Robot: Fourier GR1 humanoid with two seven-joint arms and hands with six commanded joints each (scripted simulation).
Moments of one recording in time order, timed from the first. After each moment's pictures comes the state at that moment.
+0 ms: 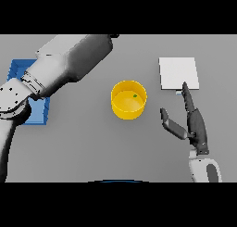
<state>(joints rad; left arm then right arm) -1.67 0.27 -1.31 -0.47 -1.03 -0.17 -0.10 0.10 -0.06 0.11 -1.71 0.25 -0.06 -0.15</state>
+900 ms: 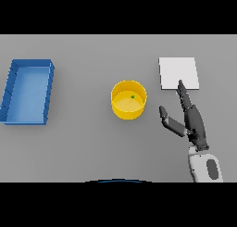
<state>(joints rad) -1.45 0.59 -0.60 -0.05 -0.03 0.12 0.19 0.05 -0.07 0.10 -1.66 0.18 0.00 -0.16</state>
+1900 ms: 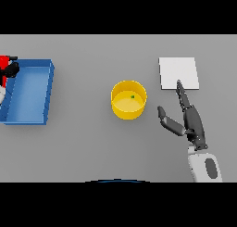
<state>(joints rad) -0.69 0.81 -0.63 -0.99 0.46 0.54 0.59 0.04 -0.08 0.11 -1.64 0.21 -0.01 -0.16</state>
